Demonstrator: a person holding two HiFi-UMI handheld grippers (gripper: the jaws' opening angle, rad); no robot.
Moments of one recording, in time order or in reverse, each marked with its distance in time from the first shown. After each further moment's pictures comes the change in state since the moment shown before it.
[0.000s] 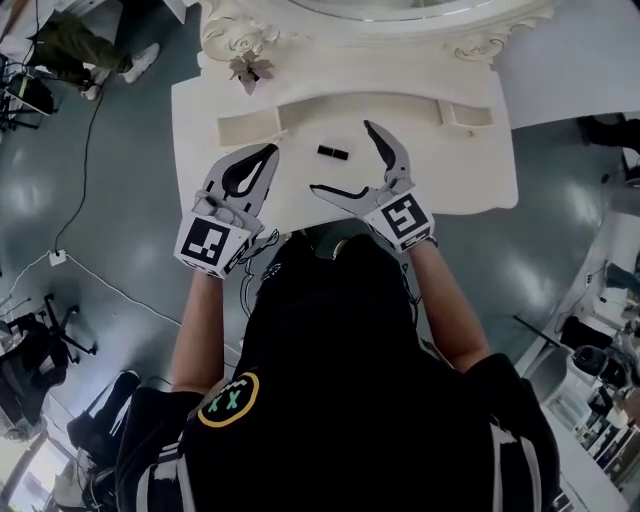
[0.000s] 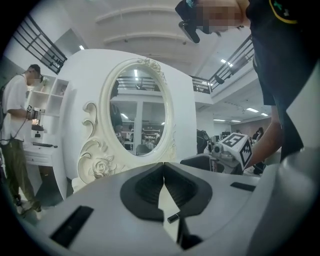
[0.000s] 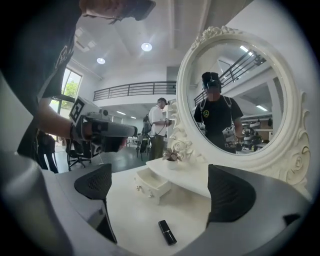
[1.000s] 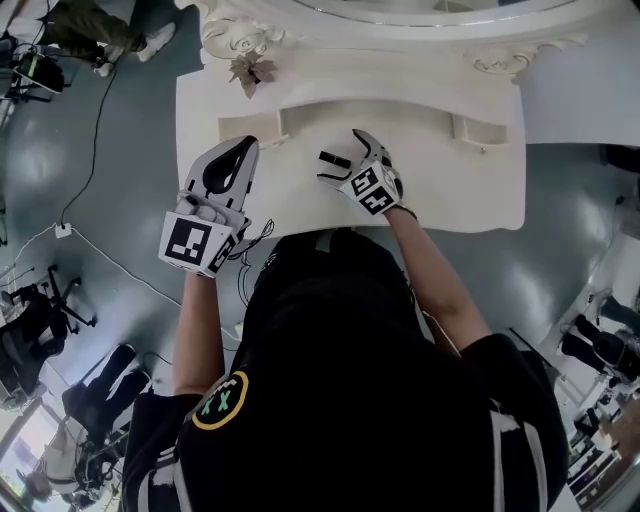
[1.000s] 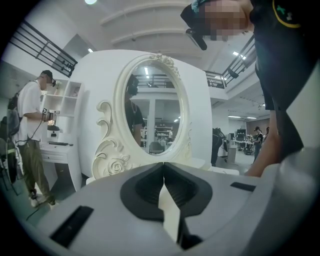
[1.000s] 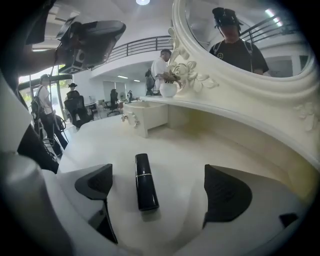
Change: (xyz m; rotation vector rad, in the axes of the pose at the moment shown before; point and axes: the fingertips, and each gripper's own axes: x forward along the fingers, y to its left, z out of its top) left arm 0.014 0.043 0.002 -0.032 0.041 0.177; right arm 0.071 -0.037 -0.196 -0.020 0.459 0.116
